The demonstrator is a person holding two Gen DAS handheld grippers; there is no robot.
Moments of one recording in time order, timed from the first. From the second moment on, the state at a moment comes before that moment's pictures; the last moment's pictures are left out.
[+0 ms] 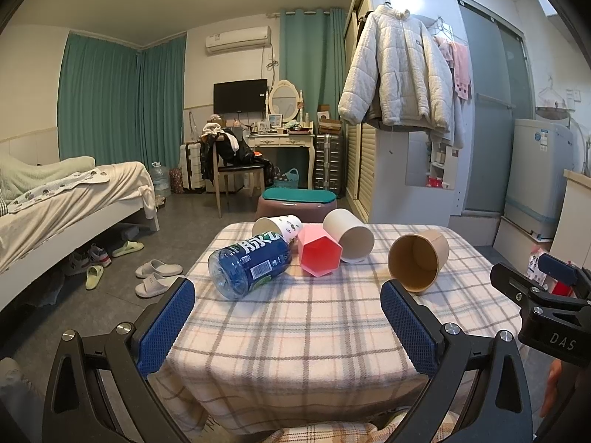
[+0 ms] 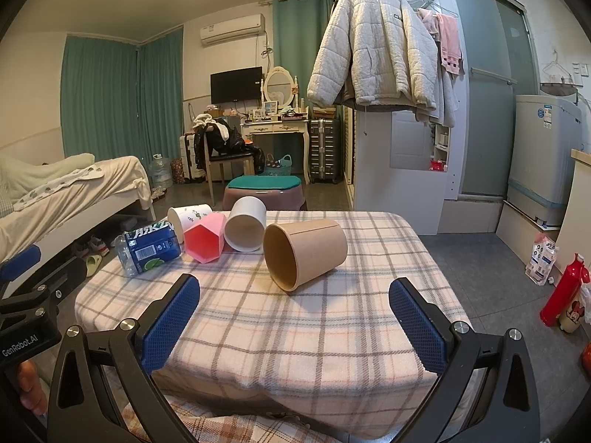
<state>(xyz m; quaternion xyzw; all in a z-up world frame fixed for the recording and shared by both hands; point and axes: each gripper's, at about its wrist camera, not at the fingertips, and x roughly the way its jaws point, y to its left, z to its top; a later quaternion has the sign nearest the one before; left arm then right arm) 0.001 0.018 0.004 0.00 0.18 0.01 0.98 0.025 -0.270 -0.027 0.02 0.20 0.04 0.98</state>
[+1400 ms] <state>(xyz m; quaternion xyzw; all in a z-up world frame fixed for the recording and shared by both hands) 0.125 -0.033 -0.021 0.00 0.29 0.01 0.96 0.119 -0.302 -0.039 0.04 0.25 0.04 0.97</state>
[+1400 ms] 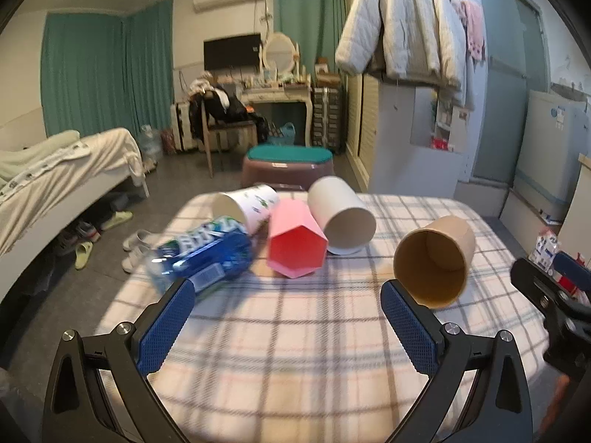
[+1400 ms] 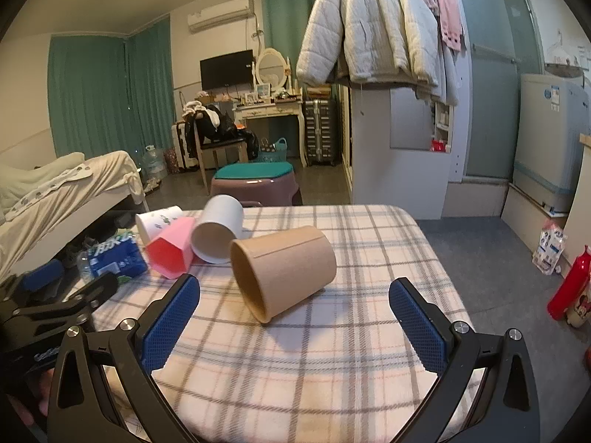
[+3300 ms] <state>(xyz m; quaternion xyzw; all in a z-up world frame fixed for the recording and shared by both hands) 0.113 -0.042 -0.064 0.01 0.39 -0.05 0.92 0.110 -0.298 -0.063 0.04 0.29 0.05 0.95</state>
